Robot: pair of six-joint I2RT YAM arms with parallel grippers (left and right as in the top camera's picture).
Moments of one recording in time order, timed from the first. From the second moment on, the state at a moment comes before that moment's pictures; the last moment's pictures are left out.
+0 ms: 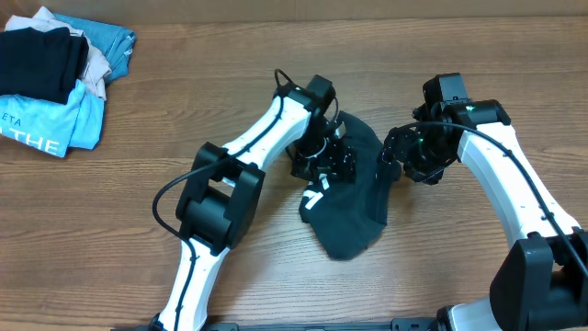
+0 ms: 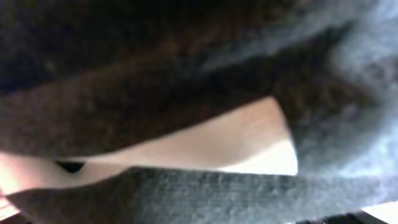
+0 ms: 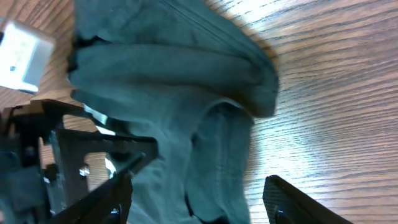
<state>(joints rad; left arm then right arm) -0.56 2.33 1.84 -1.11 0.56 -0.29 0.11 1.66 1.29 -1.05 -0.30 0.49</state>
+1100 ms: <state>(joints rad) -0.56 2.33 1.82 -1.03 0.49 -0.31 0.11 1.66 1.28 -1.03 -0.31 0.49</state>
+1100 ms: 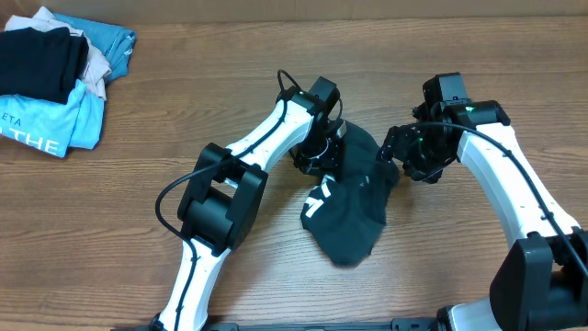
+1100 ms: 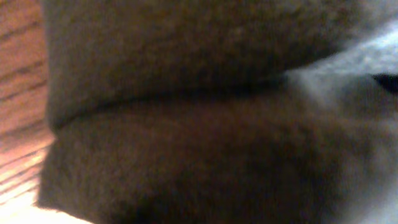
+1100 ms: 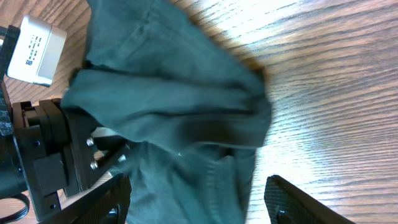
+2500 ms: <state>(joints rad) 0.61 2.36 2.86 -1.38 0.29 -0.54 0.11 1.66 1.28 -1.11 -0.30 0.49</state>
